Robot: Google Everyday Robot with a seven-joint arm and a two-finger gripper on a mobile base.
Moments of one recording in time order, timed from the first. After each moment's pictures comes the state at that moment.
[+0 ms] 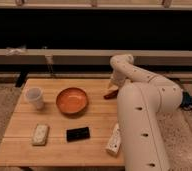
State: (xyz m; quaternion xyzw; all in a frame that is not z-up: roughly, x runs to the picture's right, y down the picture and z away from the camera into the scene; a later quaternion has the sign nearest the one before) arm 0.149 0.015 0.991 -0.18 0.26 0.82 0.47
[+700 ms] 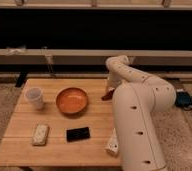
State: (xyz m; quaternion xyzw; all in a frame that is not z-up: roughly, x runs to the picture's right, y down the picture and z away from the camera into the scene) arm 0.130 0.028 0.993 -0.19 0.28 0.81 0.48
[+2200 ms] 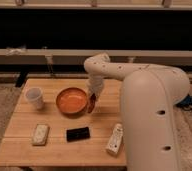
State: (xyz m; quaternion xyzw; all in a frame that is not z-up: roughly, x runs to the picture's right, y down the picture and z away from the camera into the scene) arm -0.018 0.065 0.856 -0.27 0.25 0.70 0.61
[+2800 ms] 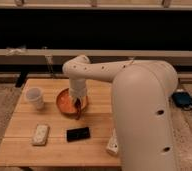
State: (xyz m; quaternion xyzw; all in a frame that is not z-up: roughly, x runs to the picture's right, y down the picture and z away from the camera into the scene) arm -0.093 0.087 0.817 -0.31 0.23 0.62 0.69
